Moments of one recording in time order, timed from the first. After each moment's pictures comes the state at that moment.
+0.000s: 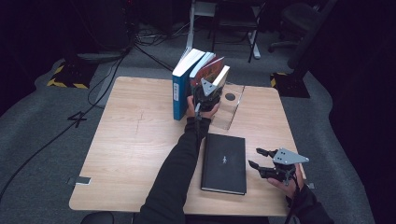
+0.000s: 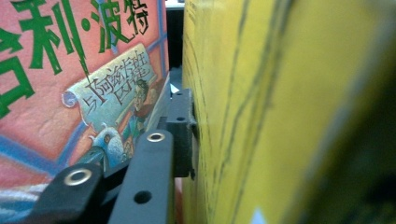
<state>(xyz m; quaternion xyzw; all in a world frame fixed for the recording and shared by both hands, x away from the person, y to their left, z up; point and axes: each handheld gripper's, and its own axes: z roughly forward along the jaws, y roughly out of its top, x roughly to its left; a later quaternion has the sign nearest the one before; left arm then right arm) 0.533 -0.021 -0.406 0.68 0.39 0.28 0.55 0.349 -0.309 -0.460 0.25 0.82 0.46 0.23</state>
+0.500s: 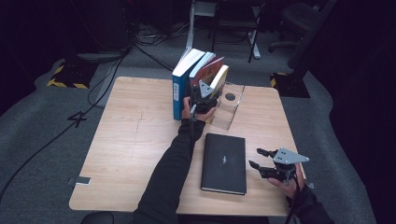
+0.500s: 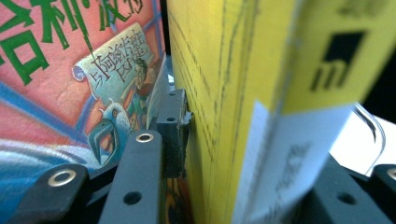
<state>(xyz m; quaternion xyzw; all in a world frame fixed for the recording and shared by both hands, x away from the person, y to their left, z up) 0.524 -0.008 -0.406 0.72 0.36 0.28 0.52 0.350 -0.312 -0.461 0.25 0.82 0.46 0.22</state>
